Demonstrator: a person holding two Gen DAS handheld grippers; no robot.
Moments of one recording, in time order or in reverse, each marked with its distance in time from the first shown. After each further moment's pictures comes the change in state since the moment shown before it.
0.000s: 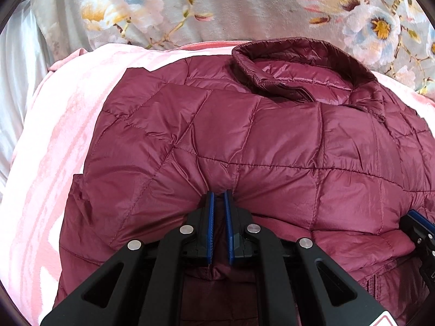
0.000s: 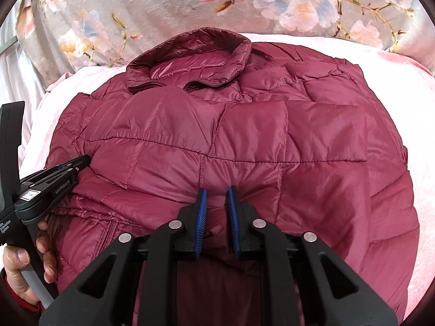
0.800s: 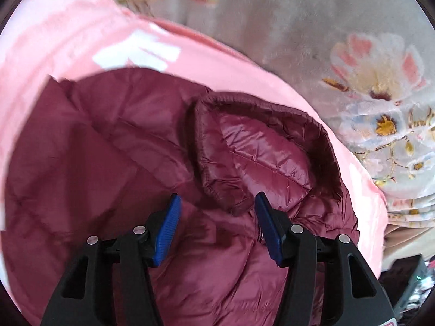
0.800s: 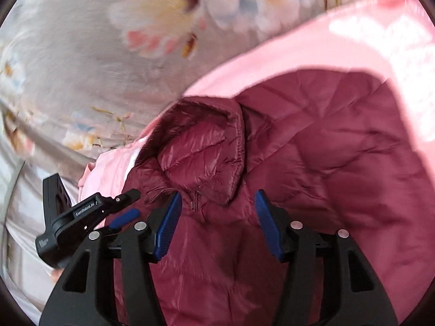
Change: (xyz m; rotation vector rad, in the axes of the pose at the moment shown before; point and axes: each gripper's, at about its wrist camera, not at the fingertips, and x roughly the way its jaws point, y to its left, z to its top) left arm 0.065 0.012 0.128 -0.368 0.228 -0.395; right arm 0.057 -0.056 0.109 0.438 0.013 0.276
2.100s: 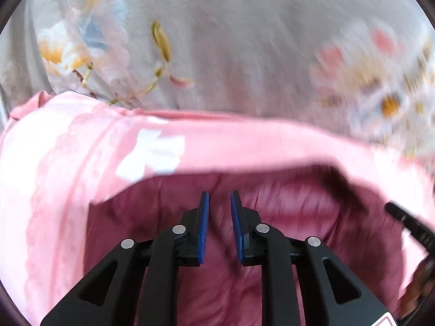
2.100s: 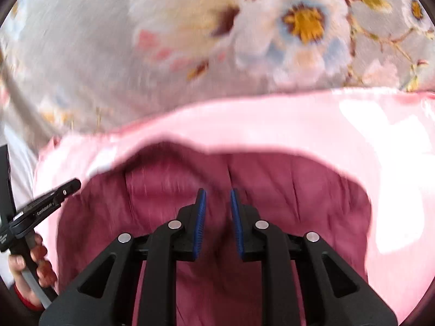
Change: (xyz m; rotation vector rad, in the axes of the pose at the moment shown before) left arm -0.041 -0.033 0.046 0.328 -0.251 0.207; right arm -0.006 0.053 0.072 -0.303 -0.133 -0.211
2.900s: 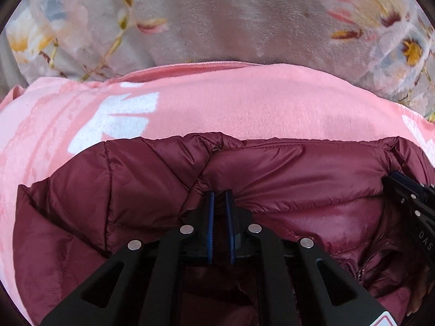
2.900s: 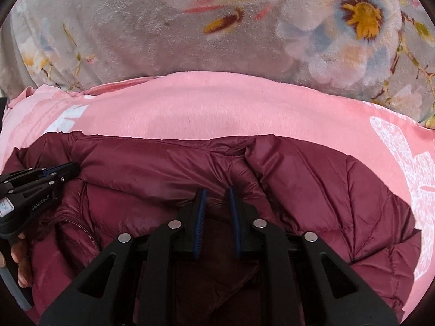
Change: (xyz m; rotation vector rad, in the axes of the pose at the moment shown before) left arm 0.087 -0.015 -0.051 0.153 0.064 0.073; right arm 0.079 0.022 -0.048 -0.279 0.044 -0.152
